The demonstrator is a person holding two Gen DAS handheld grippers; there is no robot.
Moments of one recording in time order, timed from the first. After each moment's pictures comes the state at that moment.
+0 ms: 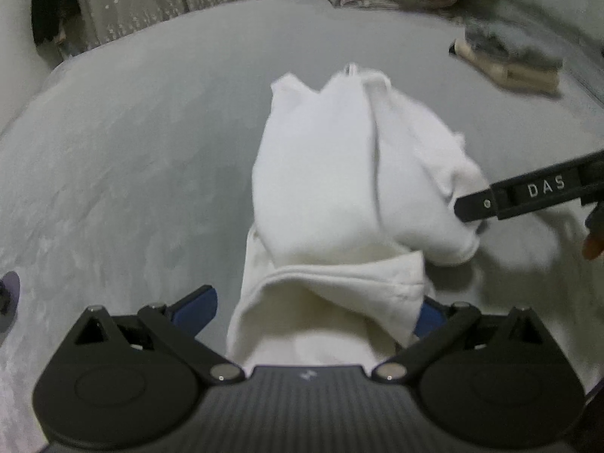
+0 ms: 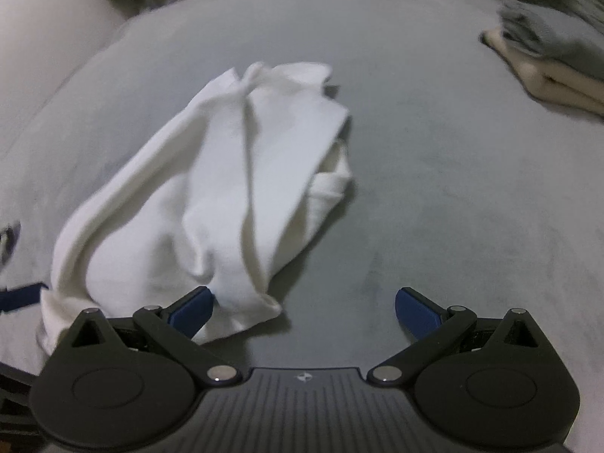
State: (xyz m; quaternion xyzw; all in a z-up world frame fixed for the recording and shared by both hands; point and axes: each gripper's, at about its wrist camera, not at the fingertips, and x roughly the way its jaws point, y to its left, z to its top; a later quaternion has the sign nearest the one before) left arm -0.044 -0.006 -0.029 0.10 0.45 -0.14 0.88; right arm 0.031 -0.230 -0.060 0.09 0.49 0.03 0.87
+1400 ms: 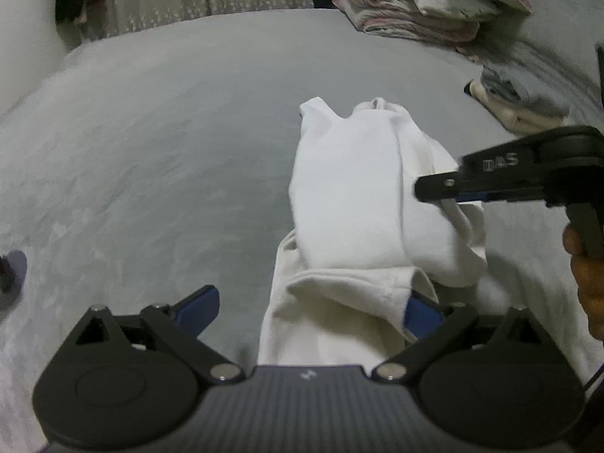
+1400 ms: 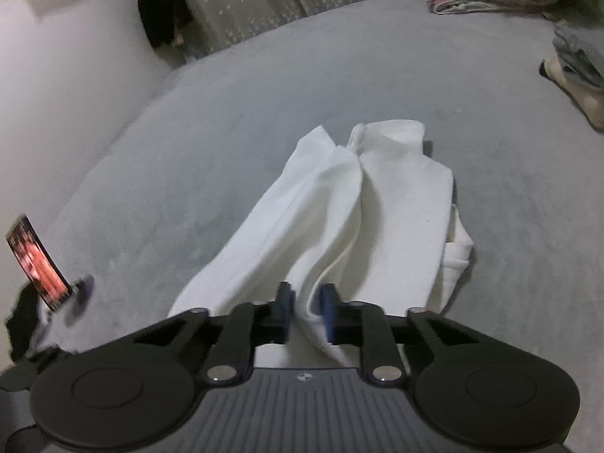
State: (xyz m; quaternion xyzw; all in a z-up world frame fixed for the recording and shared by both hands) left arm -0.039 0.028 -0.015 0.03 0.44 -0.14 0.89; right arm 0.052 -0.192 -0.040 0.18 0.42 0.12 0.88
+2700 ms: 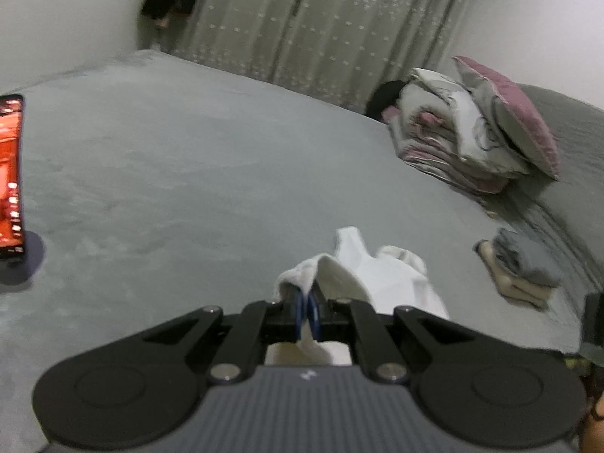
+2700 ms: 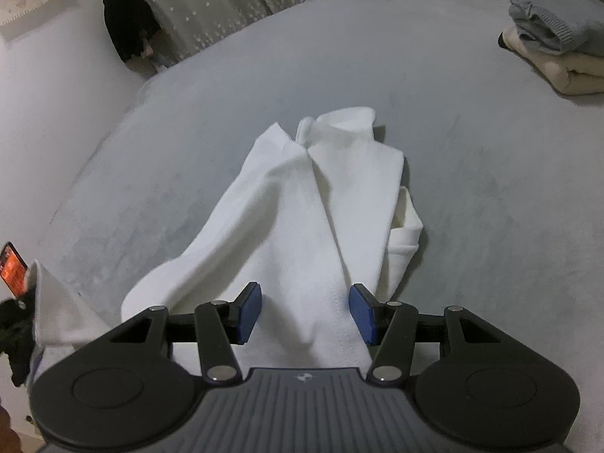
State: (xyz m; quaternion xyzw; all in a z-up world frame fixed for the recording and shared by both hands) left arm -0.025 0.089 0.028 -0.14 0.32 -0.07 0.94; right arm 0.048 -0.210 -0.053 0.19 0.44 0.08 0.87
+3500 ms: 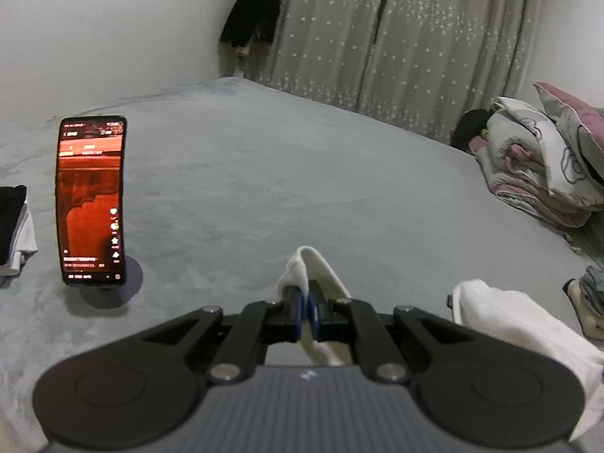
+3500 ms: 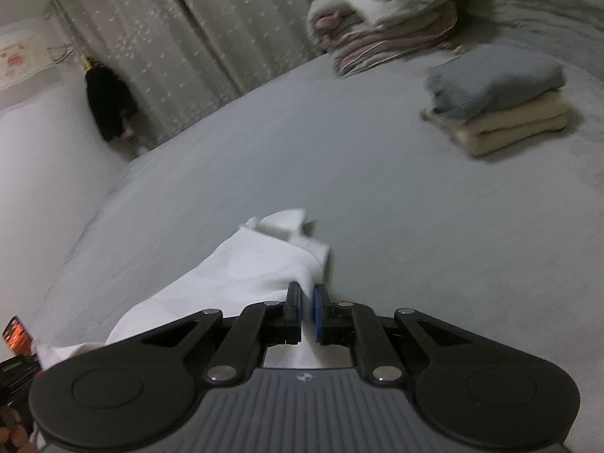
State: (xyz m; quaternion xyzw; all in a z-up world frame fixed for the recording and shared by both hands) left arm -0.018 0.140 0.025 -0.12 0.29 0.07 0.95; right arm 0.005 -0.298 -0.007 0.22 0.33 0.01 0.92
